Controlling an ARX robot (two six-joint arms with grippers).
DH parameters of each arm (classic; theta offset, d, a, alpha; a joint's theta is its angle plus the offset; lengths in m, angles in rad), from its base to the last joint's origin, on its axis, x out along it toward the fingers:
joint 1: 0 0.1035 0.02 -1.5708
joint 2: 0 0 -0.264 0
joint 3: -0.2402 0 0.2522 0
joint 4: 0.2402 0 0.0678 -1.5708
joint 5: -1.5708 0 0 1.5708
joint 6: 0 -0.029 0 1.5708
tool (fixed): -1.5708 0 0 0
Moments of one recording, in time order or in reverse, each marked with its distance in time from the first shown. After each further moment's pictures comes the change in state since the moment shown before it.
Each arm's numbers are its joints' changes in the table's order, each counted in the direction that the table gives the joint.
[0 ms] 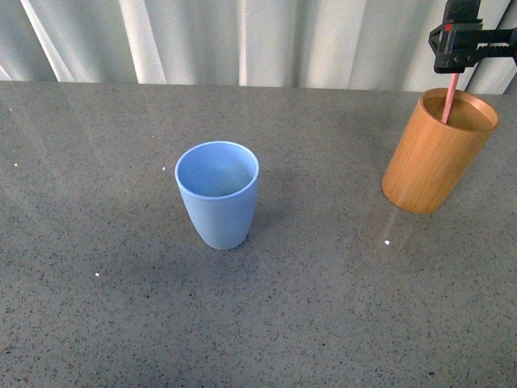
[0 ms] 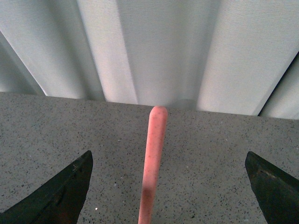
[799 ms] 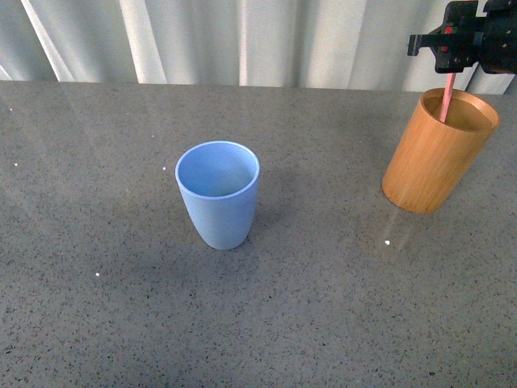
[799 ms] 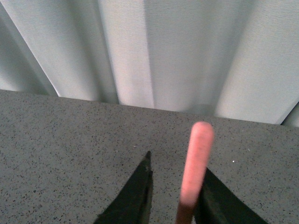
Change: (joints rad) left arm 0.000 0.000 0.000 0.000 0.000 0.000; right arm 0.048 0.062 -0.056 -0.014 0.010 -0.003
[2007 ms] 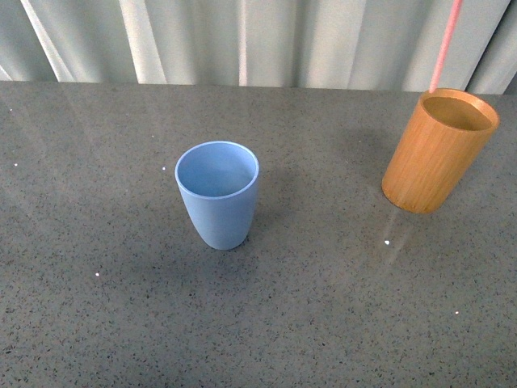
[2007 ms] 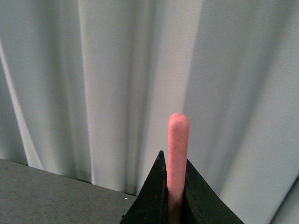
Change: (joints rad) left arm 0.000 0.000 0.000 0.000 0.000 0.000; right arm 0.157 -0.332 0.148 -0.216 0.091 0.086
